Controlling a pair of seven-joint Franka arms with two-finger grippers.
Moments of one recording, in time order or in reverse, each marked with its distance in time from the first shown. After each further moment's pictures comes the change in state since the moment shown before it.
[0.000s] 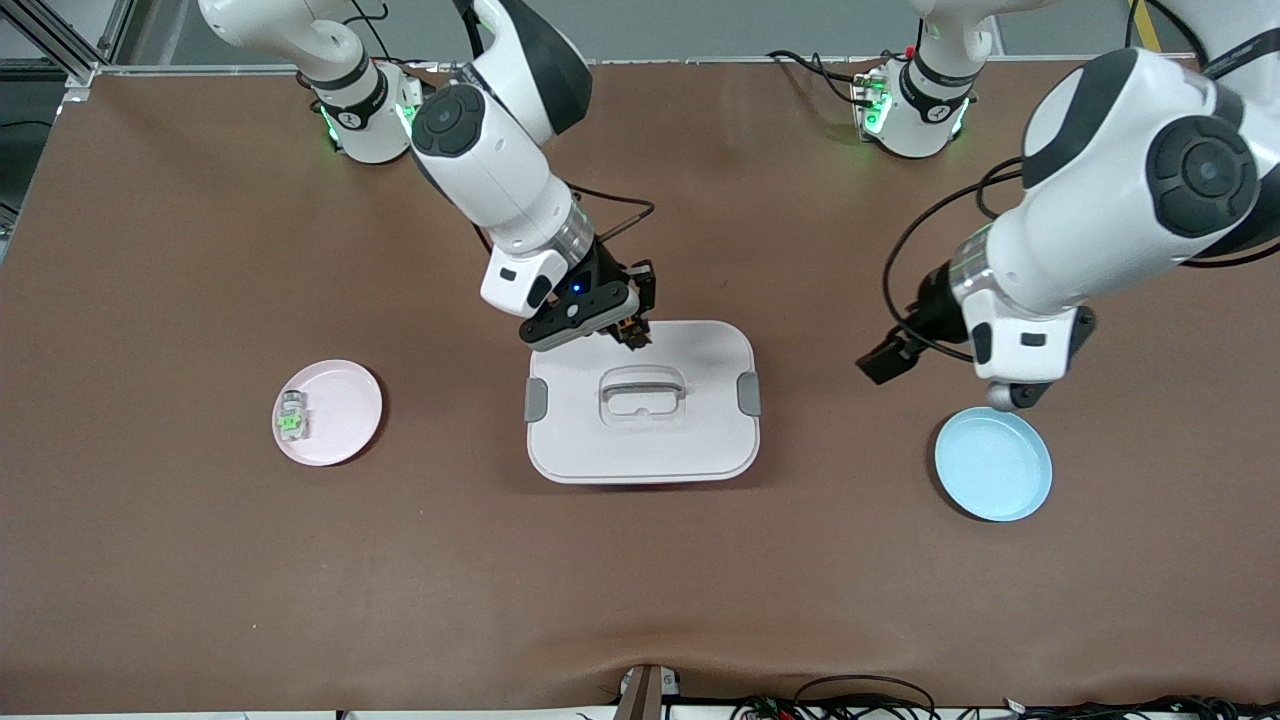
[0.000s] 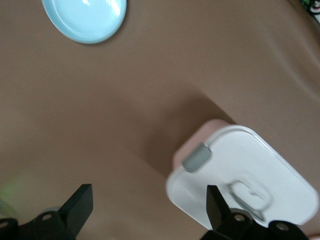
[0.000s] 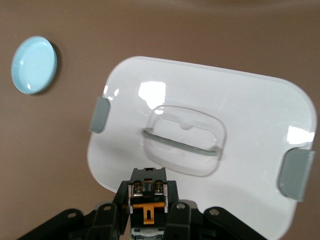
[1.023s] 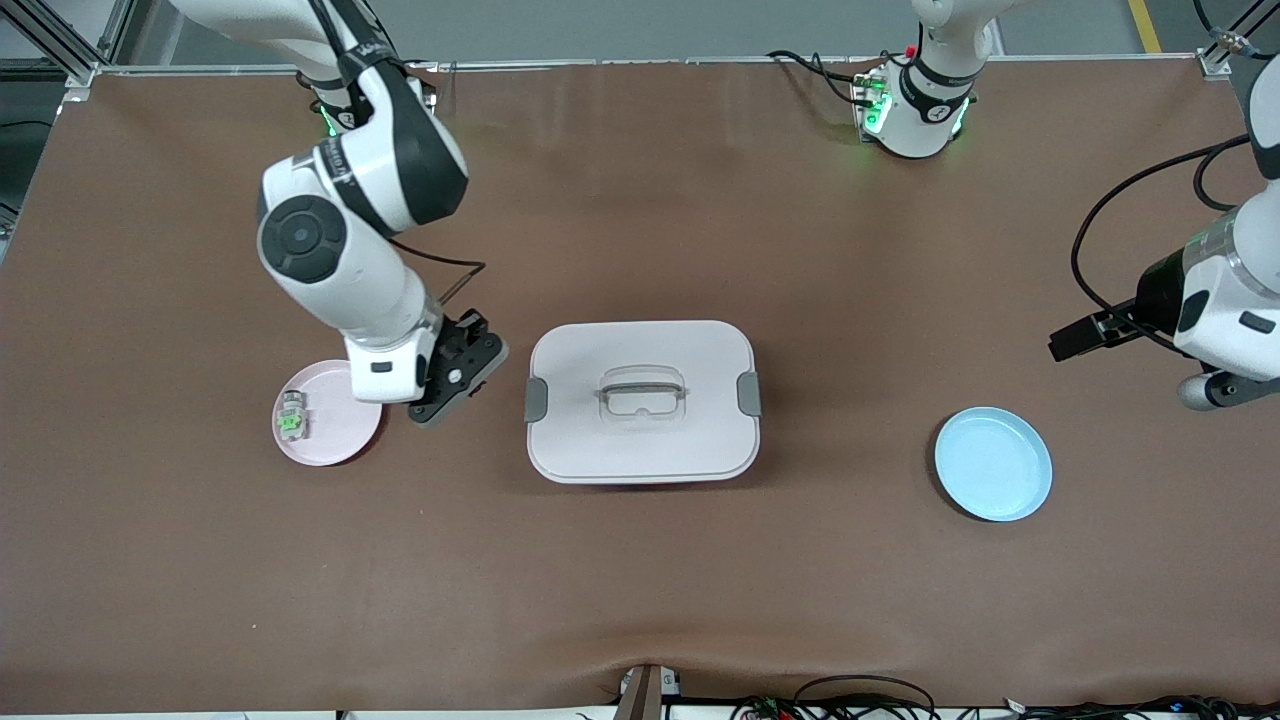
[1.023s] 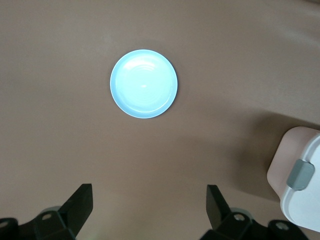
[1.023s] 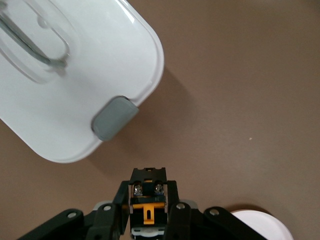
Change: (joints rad) left arm 0.219 -0.064 -0.010 0.025 0.113 -0.097 0.613; right arm -0.262 -0.003 -0.007 0.011 -0.191 -0.287 -0.700
